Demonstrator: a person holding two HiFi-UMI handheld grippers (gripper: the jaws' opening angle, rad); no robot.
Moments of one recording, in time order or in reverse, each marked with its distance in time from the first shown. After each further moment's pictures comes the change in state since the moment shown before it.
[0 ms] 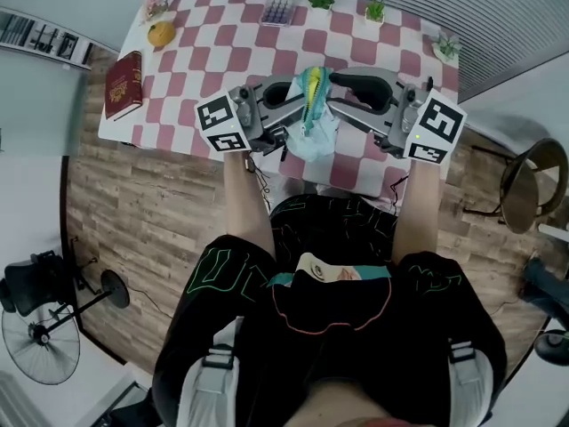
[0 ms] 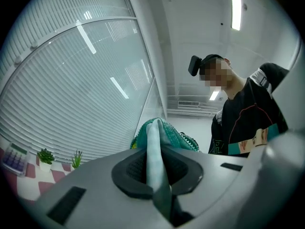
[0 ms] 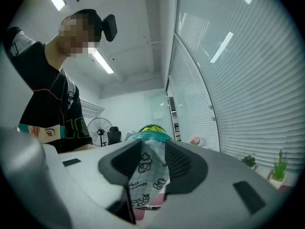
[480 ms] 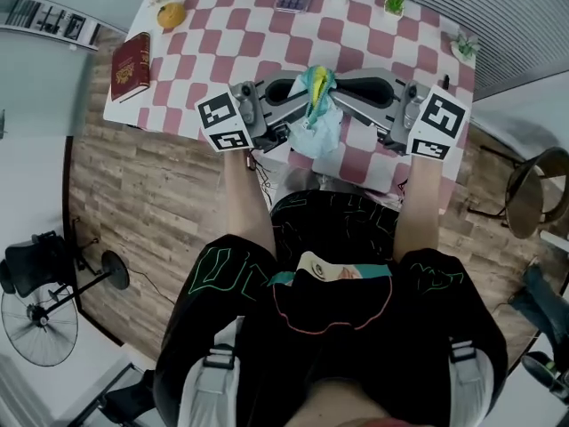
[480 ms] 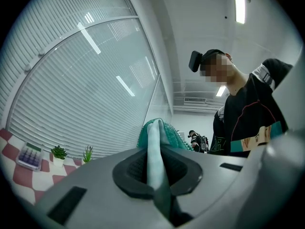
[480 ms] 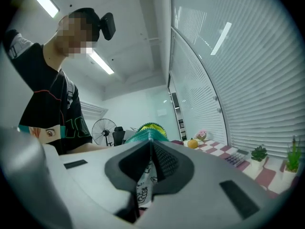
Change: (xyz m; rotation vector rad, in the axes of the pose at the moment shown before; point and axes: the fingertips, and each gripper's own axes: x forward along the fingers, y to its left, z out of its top) left arm -0.022 0.002 -0.010 -0.006 0.045 0.088; right arm 0.021 0.003 -0.020 0.053 0.026 0.059
